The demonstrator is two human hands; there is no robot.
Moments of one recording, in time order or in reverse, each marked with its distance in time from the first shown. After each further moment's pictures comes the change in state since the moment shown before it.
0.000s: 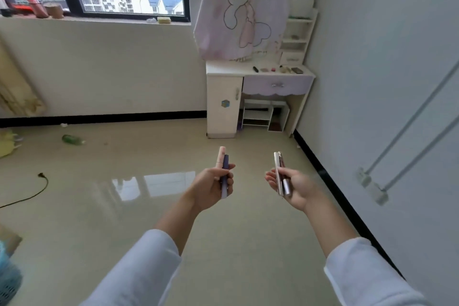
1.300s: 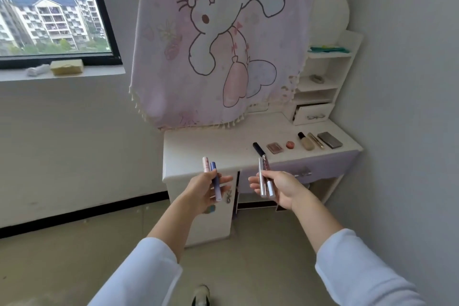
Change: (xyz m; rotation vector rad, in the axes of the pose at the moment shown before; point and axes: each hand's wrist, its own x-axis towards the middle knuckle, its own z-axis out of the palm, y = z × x) left_hand 0.830 0.559 -0.023 0.220 0.208 -0.037; right_hand 0.840 -0.472 0.184 -0.229 0.064 -0.048
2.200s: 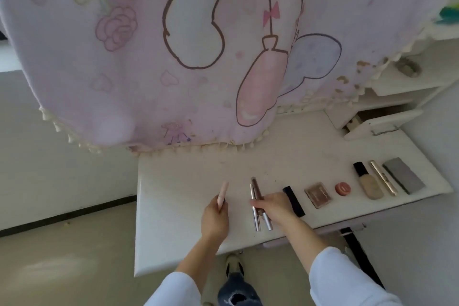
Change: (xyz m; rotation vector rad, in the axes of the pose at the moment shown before) left_hand 0.348 0.067 -0.021 0.594 0.280 0.092; right_hand 0.366 -0.050 0.025 -0.622 0.221 0.259
